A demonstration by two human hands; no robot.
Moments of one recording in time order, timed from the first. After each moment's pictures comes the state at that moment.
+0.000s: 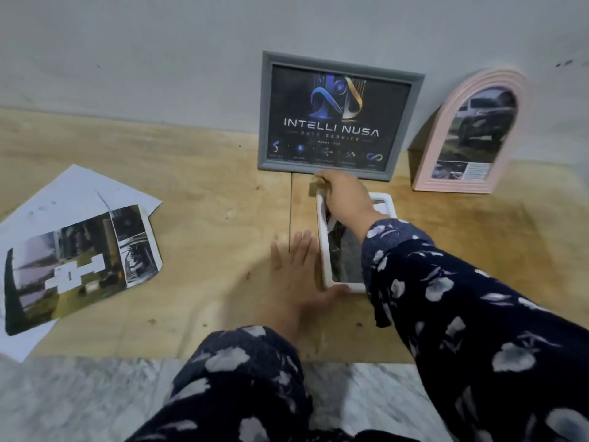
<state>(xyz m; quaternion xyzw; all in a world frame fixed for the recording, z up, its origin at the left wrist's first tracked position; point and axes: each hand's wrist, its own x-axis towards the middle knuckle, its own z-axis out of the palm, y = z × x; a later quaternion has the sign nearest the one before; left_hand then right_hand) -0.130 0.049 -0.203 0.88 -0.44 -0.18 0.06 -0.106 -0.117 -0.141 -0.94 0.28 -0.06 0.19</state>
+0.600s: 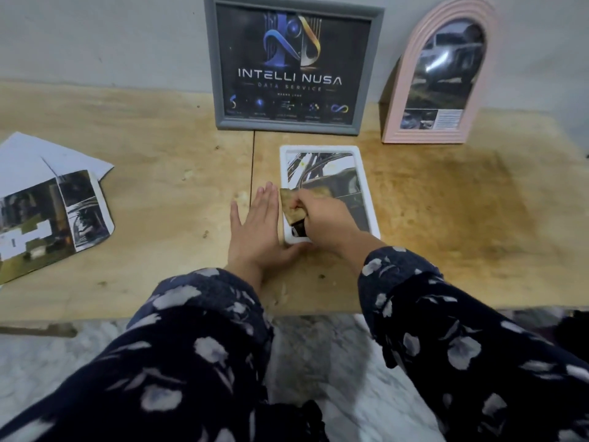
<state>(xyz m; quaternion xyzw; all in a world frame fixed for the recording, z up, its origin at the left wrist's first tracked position) -0.143 0.046 -0.222 0.89 -0.43 -0.10 0.11 -0.217 -0.080 -0.183 -0.95 0.23 0.05 0.20</state>
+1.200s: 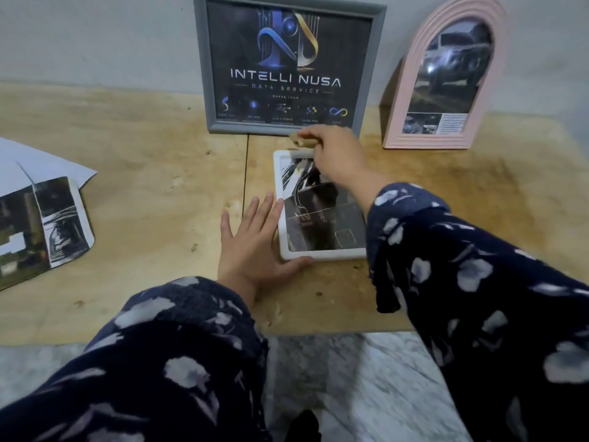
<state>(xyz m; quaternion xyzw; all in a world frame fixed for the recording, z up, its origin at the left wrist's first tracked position) -0.144 0.046 -0.222 0.89 -0.44 -0.08 0.09 -0.154 -0.154 -0.140 -0.92 0.28 -0.10 0.24</state>
